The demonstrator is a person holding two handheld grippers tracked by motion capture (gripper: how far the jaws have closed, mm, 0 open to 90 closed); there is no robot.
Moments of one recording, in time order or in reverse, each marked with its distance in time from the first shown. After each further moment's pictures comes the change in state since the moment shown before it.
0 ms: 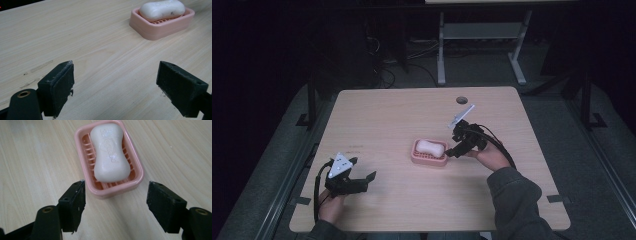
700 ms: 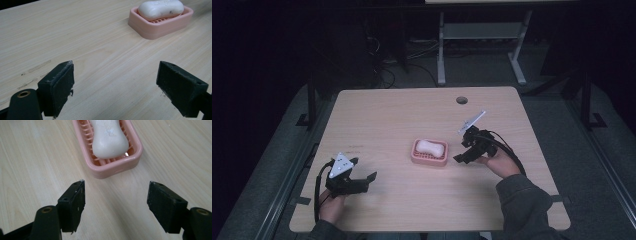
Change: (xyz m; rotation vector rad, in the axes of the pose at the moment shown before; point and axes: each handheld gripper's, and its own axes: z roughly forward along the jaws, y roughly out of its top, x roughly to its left) left arm -0.001 0.000 0.001 -0.003 -0.005 0.006; right arm 0.001 -0.029 -0.010 0.014 -0.010 0.037
